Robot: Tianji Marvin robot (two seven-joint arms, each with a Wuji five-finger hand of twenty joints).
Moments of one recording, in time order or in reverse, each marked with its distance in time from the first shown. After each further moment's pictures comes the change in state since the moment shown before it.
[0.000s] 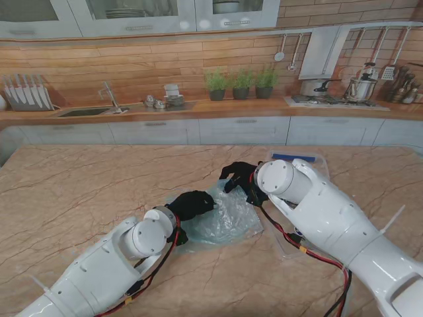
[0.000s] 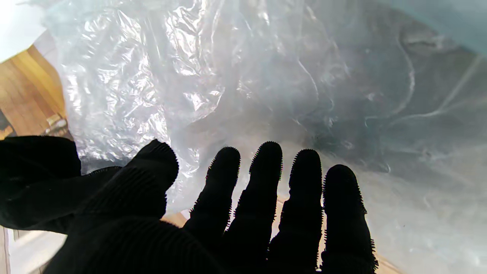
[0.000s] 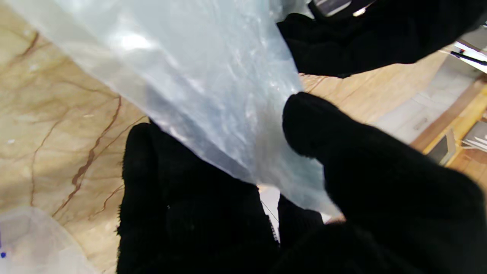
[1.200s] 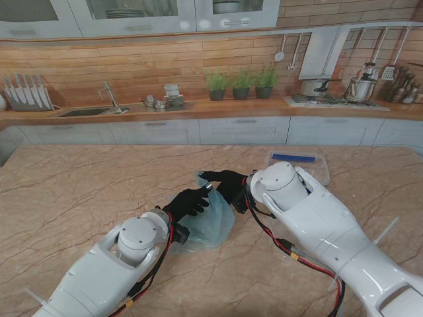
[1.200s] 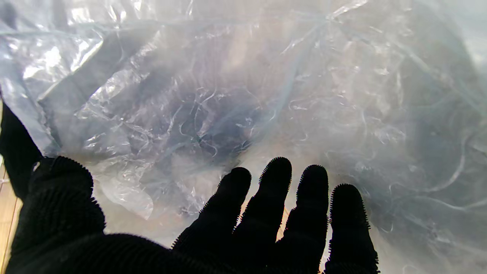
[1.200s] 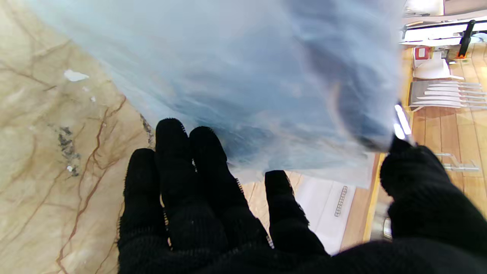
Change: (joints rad) left arm 0.090 -0.045 -0.149 -0.027 -0.405 0.003 -0.021; right arm -0.062 -0.058 0.080 0.001 0.387 0.123 0.023; left_hand -0.348 0.030 -0.314 0.010 -0.011 0.126 -0.333 -0.153 -0.096 0.099 -0.092 -0.091 -0.101 0.055 -0.159 -0.047 -0.146 0.021 -0.270 -0.072; right_hand -0.393 0.443 -0.565 -0.058 -0.314 0.197 -0.638 -0.085 -0.362 0.151 -0.225 -0.010 -0.388 0.082 -0.242 -0.101 -0.224 0.003 -0.260 0.082
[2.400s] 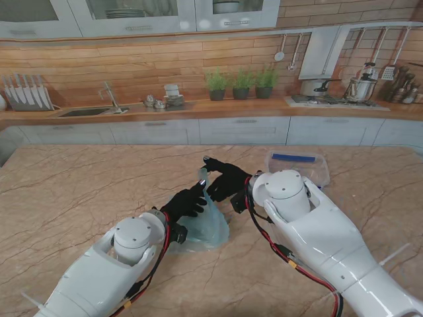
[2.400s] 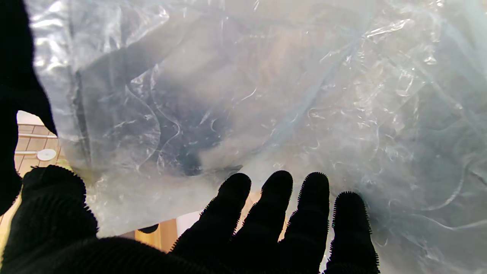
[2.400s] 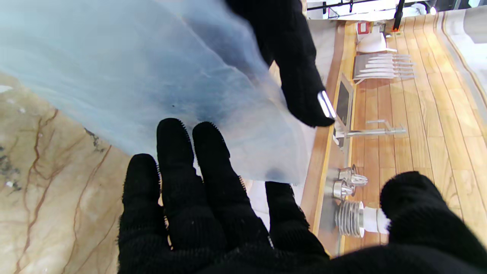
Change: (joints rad) left arm 0.026 -0.005 -0.045 -0.014 -0.096 0.012 -0.030; right arm -0.138 -0.007 0.128 -0.154 0.053 -0.035 -0.129; left_hand -0.059 0.023 0.000 0.000 -0.032 0.010 -0.040 -0.028 -0.103 0.025 -0.062 -0.050 -0.030 0.005 -0.098 -0.026 -0.006 0.004 -0.203 -0.025; right_hand -0.069 0.176 -0.077 0.002 -0.042 0.000 0.061 -0.073 0.046 -0.037 -0.012 -0.003 -0.043 0.000 0.122 0.113 0.012 0.000 -0.259 0.260
